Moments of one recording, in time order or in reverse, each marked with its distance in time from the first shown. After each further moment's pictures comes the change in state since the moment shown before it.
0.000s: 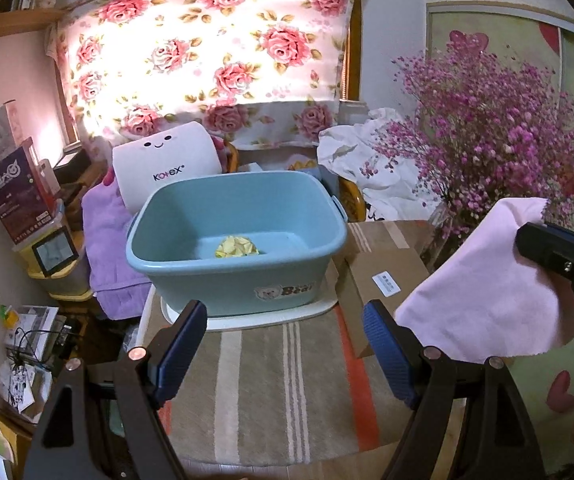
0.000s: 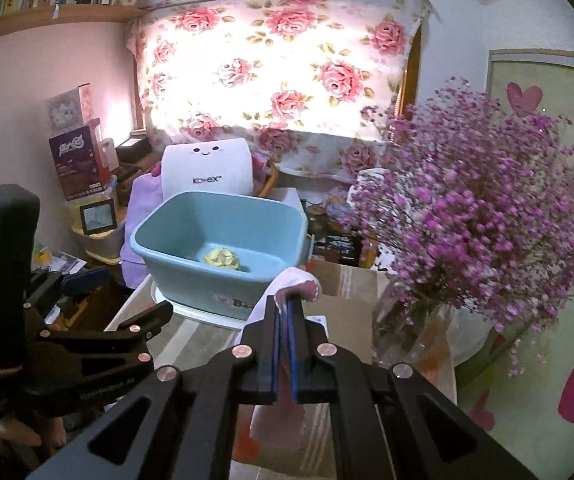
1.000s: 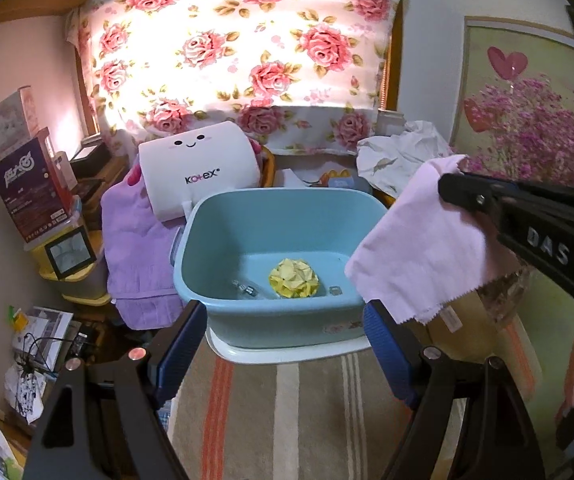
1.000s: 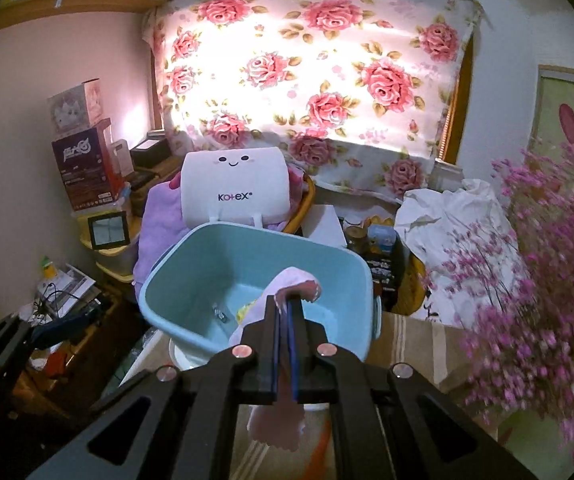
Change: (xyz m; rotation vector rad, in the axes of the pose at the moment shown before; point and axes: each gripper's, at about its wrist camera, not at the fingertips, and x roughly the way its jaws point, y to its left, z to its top) left arm 0.043 0.085 0.035 -0.064 0.004 0.059; right arm 0.137 0.065 0.100 -0.051 0.003 0.081
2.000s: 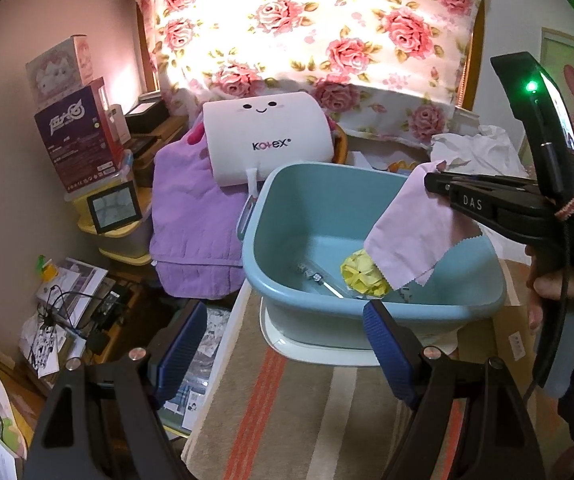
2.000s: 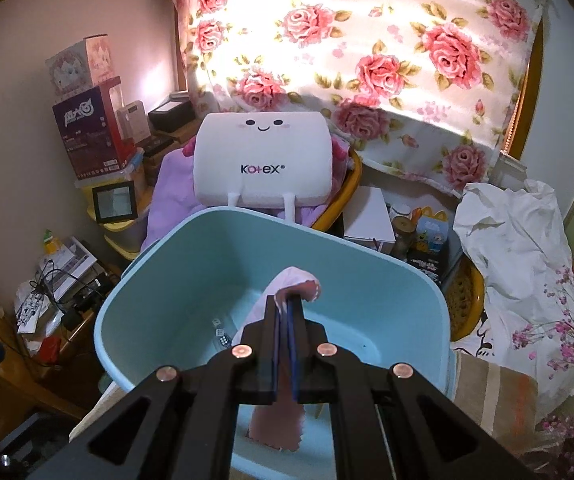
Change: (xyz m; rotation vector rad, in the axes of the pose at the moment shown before) left arm 0.044 0.052 -0.005 -0.148 0.078 0.169; right arm 0.168 0.012 0.027 -0.071 0.113 0.114
